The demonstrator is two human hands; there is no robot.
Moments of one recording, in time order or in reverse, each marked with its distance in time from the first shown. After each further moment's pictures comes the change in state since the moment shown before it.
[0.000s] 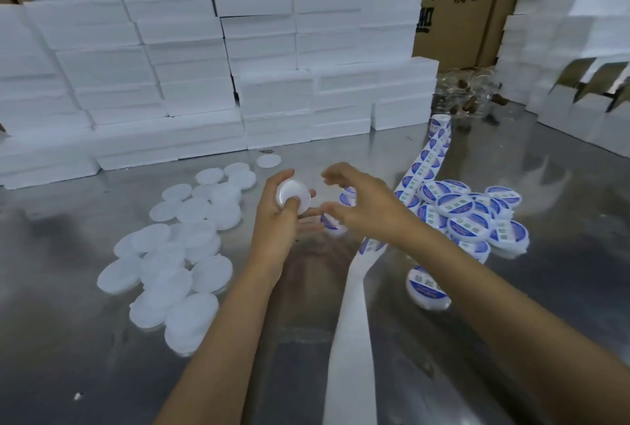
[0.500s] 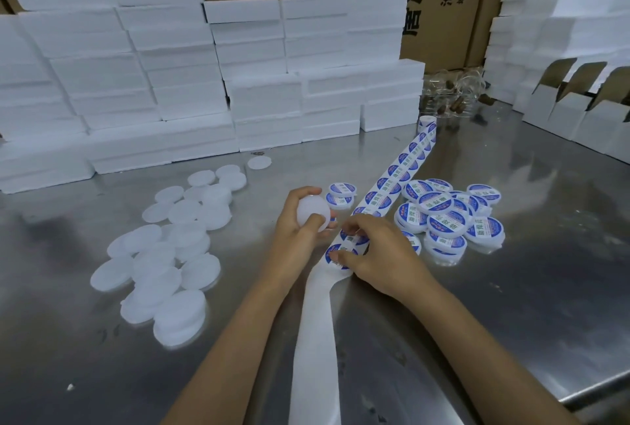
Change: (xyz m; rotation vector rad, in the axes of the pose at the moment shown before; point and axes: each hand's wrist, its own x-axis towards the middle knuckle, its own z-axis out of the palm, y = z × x) left_hand -0.037 0.001 0.030 0.053 -0.184 0.011; right_hand -0.074 0.026 0.006 -0.104 0.040 0.142
